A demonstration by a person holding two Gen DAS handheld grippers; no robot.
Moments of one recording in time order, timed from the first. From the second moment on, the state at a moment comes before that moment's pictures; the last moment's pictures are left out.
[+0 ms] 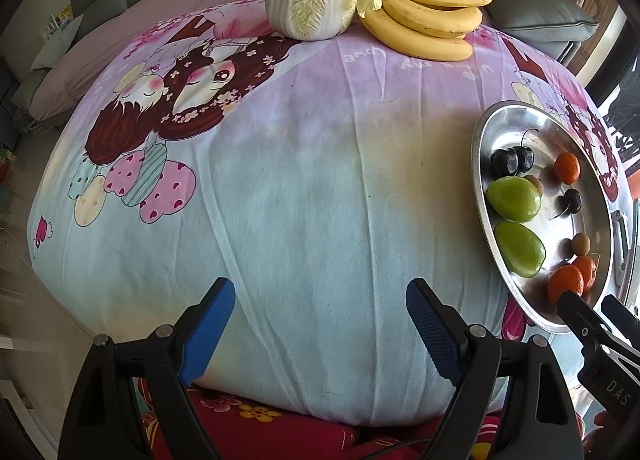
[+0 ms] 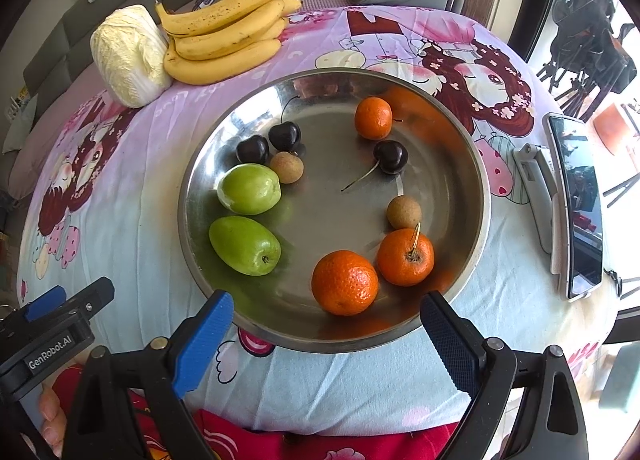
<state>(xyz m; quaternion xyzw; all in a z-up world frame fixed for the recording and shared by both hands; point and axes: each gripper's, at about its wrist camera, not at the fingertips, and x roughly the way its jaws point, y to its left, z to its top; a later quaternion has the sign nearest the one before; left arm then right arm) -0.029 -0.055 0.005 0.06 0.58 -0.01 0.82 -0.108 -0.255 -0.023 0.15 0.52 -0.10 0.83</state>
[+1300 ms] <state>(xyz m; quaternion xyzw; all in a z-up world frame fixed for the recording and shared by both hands) -0.026 -0.051 -0.001 0.05 0.59 0.00 0.81 -0.108 -0.256 -0.023 0.15 0.52 -0.10 0.83</state>
